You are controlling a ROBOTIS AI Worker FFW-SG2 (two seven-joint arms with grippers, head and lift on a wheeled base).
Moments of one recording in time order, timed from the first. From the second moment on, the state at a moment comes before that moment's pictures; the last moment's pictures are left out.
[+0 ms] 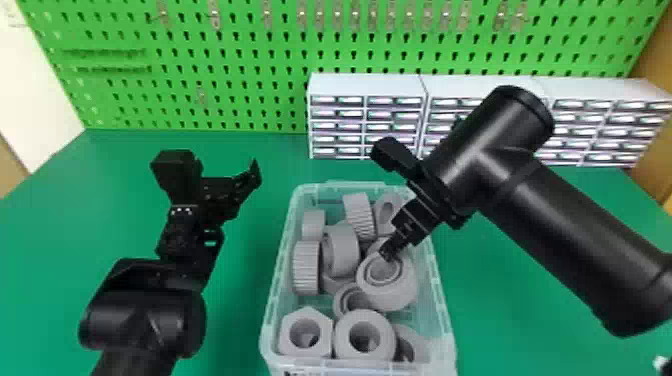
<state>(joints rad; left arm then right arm) -0.17 0.13 -0.10 -1.47 0.19 0.00 0.05 -0.86 -0.22 0.79 -1.34 -0.01 1.47 0.90</state>
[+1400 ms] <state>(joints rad) -0.16 0.13 -0.11 -1.47 0.19 0.00 0.06 -0.87 -0.19 0.51 -1.38 0.16 1.48 0.90</state>
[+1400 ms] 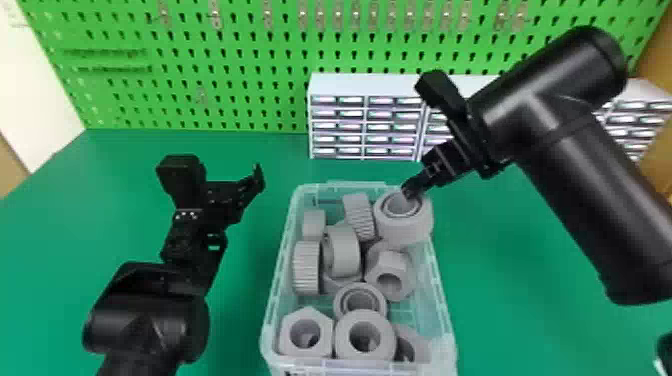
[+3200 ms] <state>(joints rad) -0.15 0.13 -0.10 -1.47 0.19 0.00 0.06 -0.68 -0.21 0.06 -1.46 0.67 1.54 1.11</state>
